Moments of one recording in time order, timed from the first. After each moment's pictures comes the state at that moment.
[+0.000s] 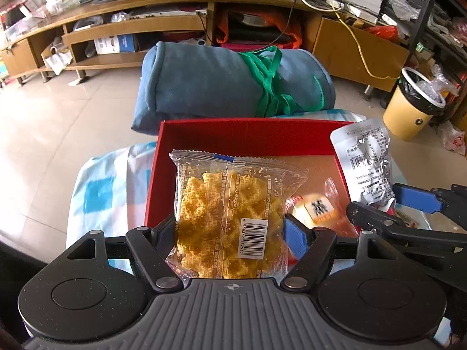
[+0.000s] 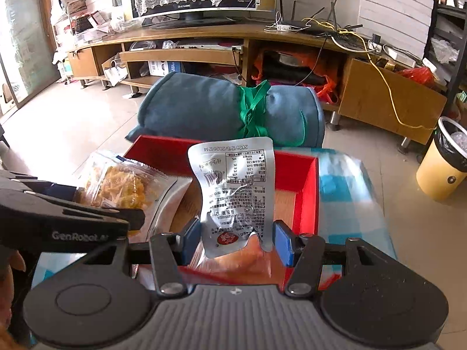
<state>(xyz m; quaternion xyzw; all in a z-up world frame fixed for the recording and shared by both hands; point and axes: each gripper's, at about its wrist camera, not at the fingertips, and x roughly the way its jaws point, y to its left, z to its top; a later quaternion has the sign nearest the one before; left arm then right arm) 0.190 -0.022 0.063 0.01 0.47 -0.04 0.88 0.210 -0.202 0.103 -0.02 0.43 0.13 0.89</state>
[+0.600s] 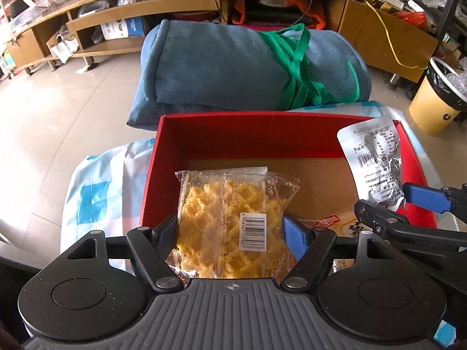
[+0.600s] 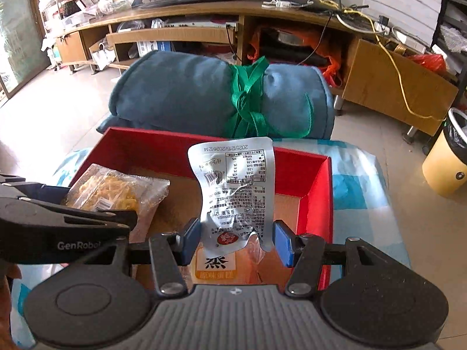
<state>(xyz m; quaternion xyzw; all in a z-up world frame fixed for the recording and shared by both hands) 0.235 -0.026 0.029 0.02 0.51 0.00 0.86 0.262 -0.193 0.058 -0.02 0.48 0.13 0.87</state>
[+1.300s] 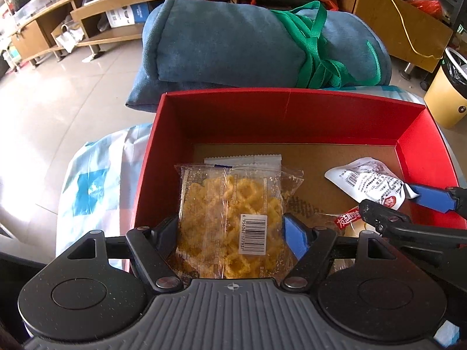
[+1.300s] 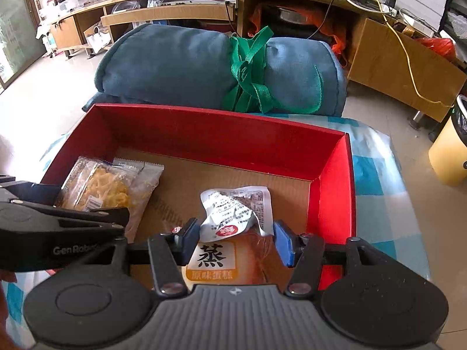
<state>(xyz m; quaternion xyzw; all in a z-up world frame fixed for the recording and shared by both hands) 0.246 -0.026 0.007 0.03 0.52 0.02 0.85 0.276 -0.187 0.030 -0.03 0.50 0.13 0.85</state>
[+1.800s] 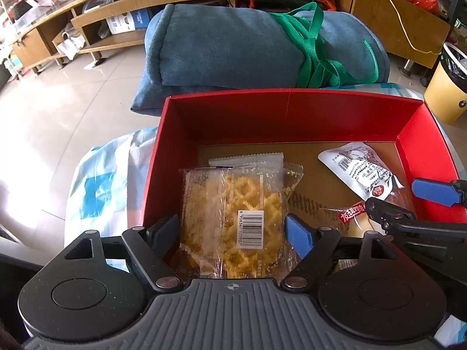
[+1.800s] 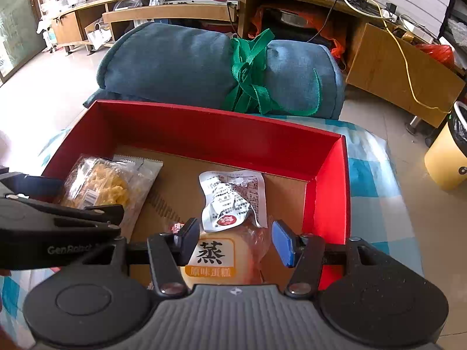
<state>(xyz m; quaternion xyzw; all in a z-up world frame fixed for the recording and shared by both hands) 0.240 -0.027 0.011 0.05 0.52 0.02 0.85 0.271 -0.186 0.035 -0.04 0.50 0.12 0.86</state>
